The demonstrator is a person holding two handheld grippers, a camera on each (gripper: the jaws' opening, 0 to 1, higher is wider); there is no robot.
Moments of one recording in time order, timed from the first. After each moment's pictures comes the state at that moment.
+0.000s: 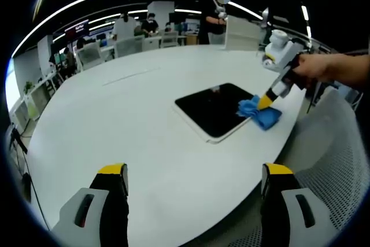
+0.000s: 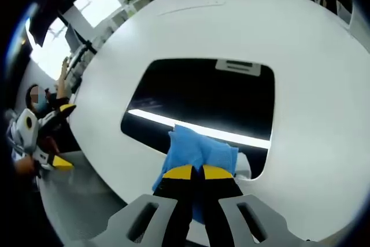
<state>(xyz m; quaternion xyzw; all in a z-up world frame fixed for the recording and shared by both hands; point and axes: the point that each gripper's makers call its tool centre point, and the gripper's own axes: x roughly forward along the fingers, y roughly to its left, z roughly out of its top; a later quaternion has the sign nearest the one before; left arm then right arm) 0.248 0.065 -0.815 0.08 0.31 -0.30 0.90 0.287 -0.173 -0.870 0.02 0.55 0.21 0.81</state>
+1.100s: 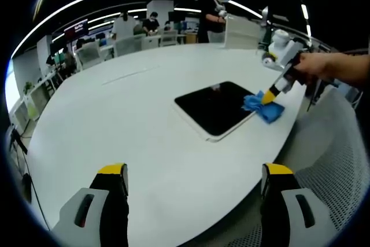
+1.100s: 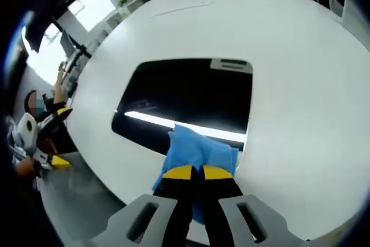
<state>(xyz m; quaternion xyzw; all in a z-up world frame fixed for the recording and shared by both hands) 0.247 0.064 -0.816 0.08 0.31 -0.30 0.90 0.287 -0.200 -0.870 0.03 0.56 0.19 0.81</state>
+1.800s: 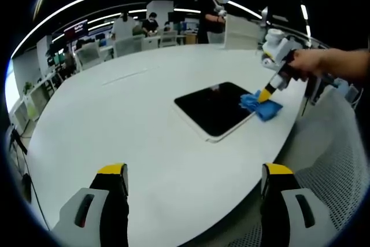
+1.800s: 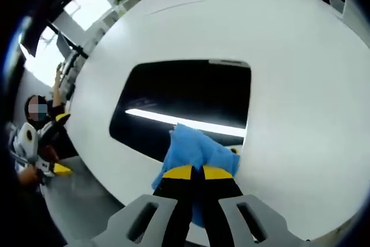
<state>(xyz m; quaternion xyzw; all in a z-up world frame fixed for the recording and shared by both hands) 0.247 0.064 -0.816 0.08 0.31 -0.30 0.90 0.298 -0.201 -0.870 0.04 0.58 0.19 0.79</state>
